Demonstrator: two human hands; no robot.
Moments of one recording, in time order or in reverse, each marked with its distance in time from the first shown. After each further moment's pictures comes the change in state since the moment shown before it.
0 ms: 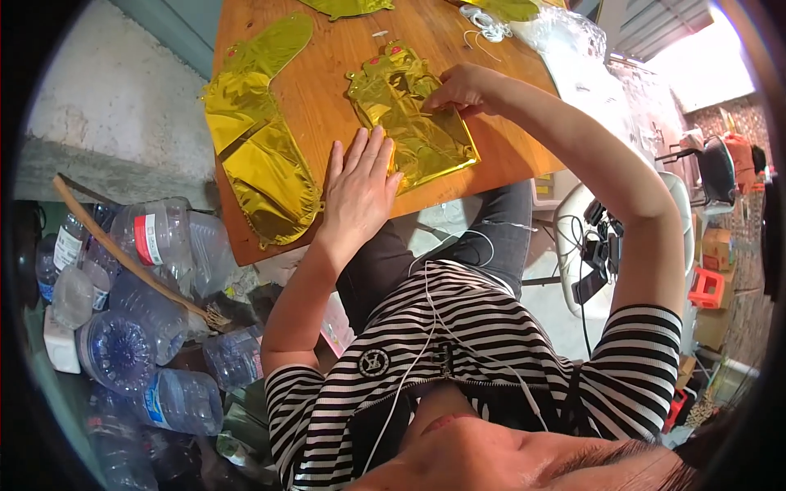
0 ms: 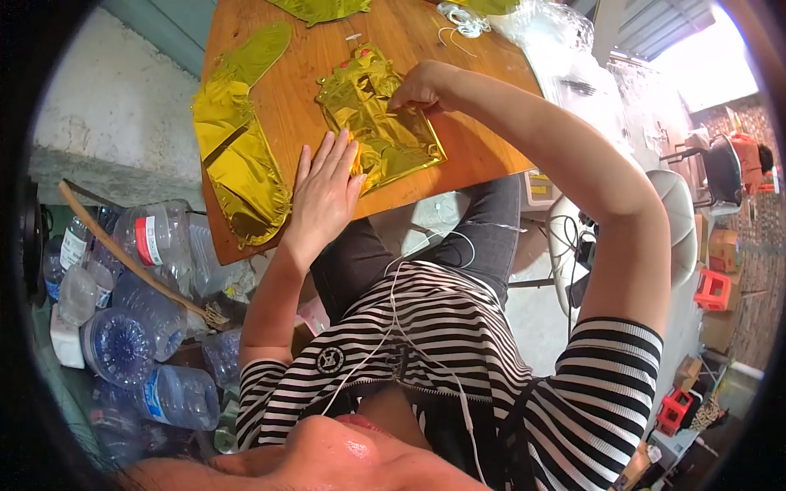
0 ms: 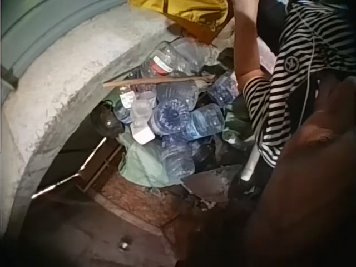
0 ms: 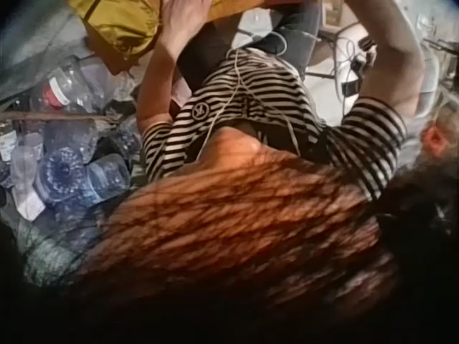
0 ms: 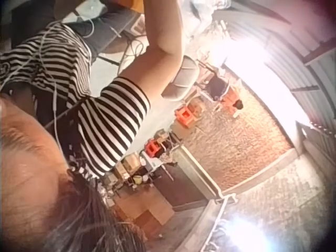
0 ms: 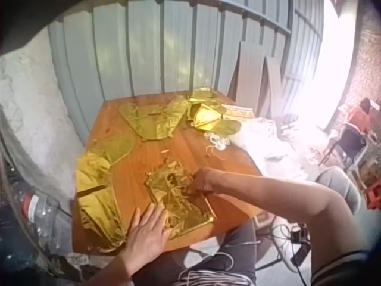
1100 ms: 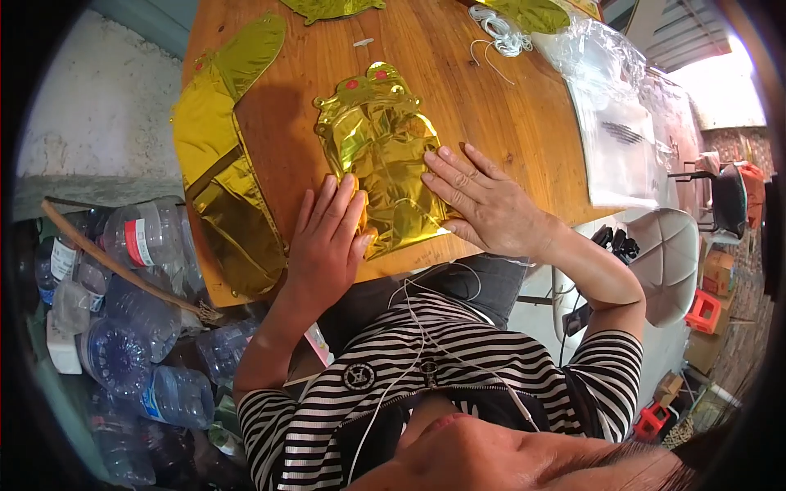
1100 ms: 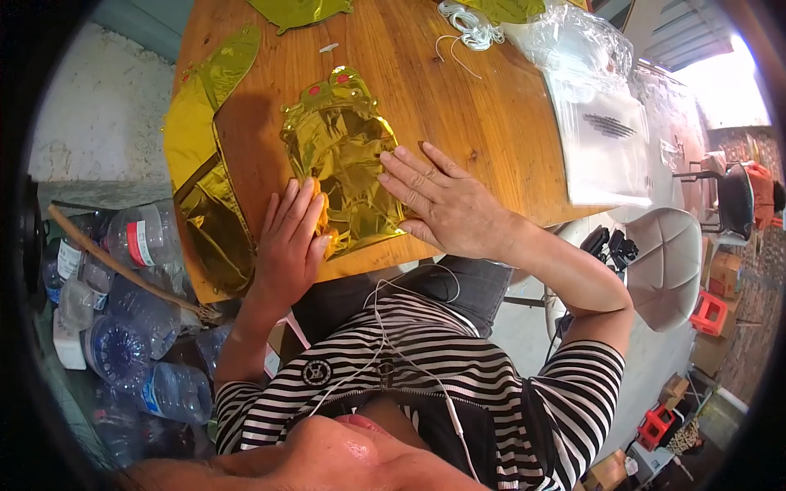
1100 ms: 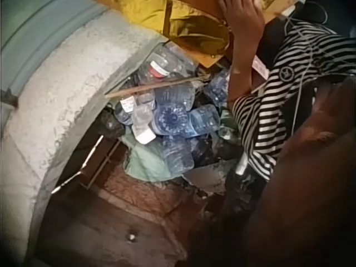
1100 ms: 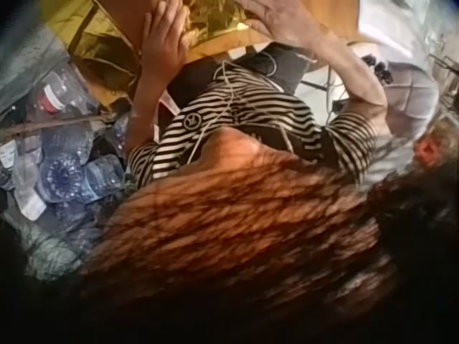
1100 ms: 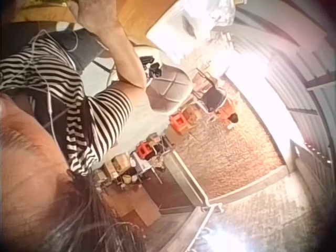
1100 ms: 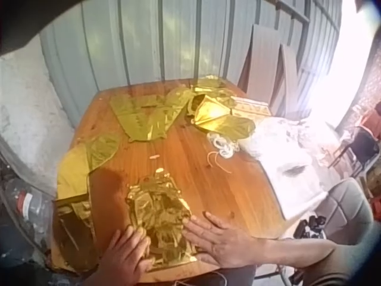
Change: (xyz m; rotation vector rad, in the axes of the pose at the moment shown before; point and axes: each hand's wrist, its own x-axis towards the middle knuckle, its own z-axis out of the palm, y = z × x) left_hand 0.015 0.002 -0.017 -0.130 -0.088 0.009; right_hand -0.050 0.108 0.002 -0.910 0.130 -1.019
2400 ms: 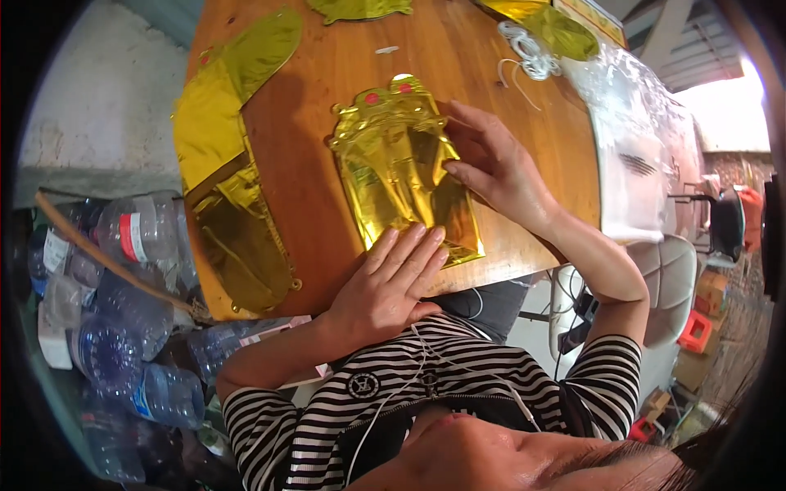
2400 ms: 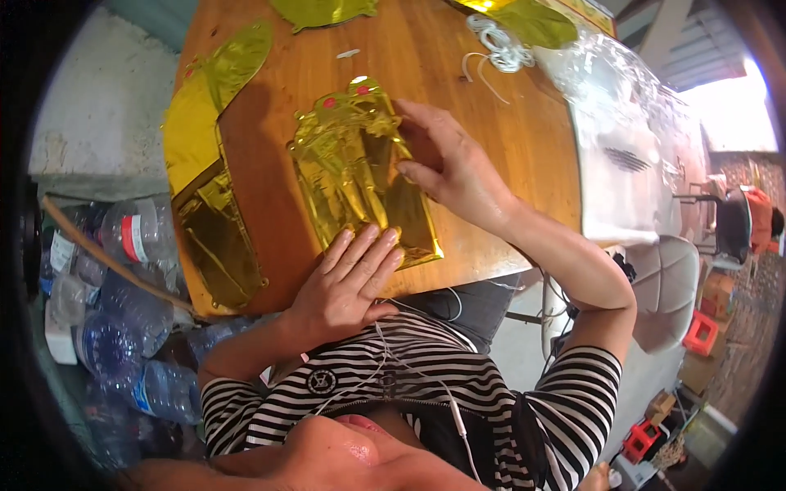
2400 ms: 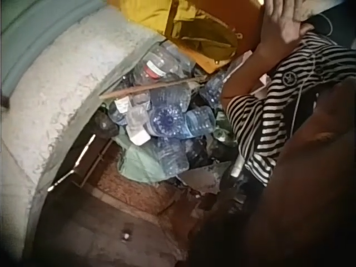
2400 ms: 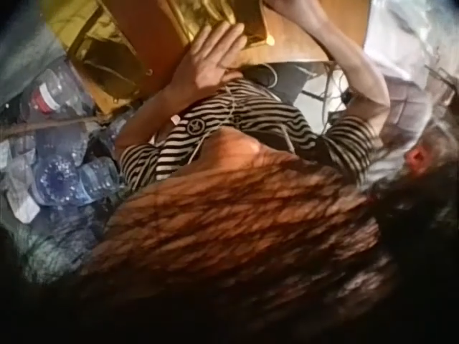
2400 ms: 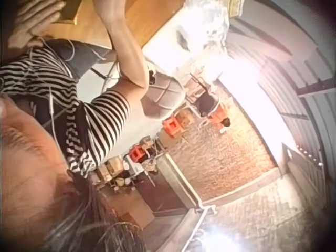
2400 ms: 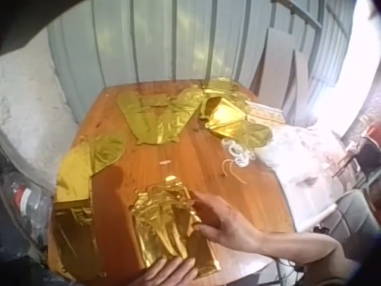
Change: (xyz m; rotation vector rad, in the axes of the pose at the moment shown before) left_hand 0.010 0.032 0.015 -0.145 -0.190 0.240; right_hand 0.061 0.041 -0.001 0.806 0.342 0.339
